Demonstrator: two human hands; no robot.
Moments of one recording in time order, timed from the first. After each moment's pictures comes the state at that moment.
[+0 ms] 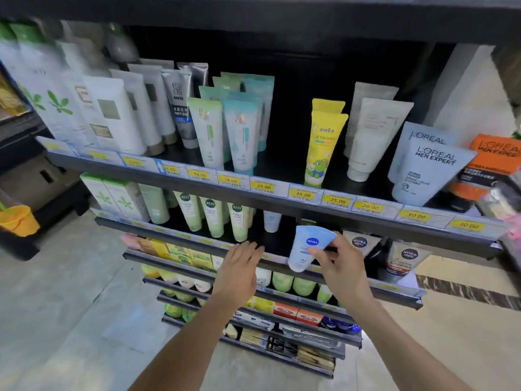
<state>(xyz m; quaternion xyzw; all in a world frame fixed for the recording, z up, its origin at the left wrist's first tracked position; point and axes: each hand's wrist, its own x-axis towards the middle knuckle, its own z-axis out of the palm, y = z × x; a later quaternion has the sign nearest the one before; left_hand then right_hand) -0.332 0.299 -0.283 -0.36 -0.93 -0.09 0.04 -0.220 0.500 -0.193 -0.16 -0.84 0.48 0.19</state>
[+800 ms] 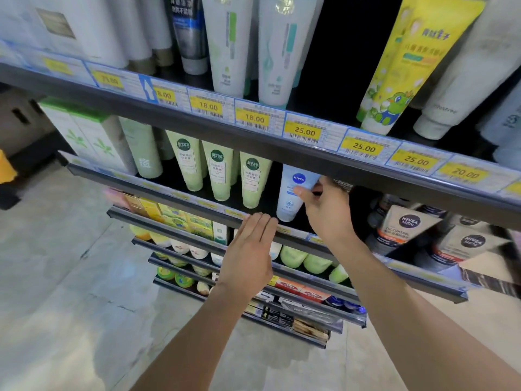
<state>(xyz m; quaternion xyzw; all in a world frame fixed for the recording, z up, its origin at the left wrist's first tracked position) -0.331 0.304 -0.314 -0.34 -0.92 -0.17 0.08 -0.335 0.471 -0.232 -0.19 -0.89 0.39 0.15</state>
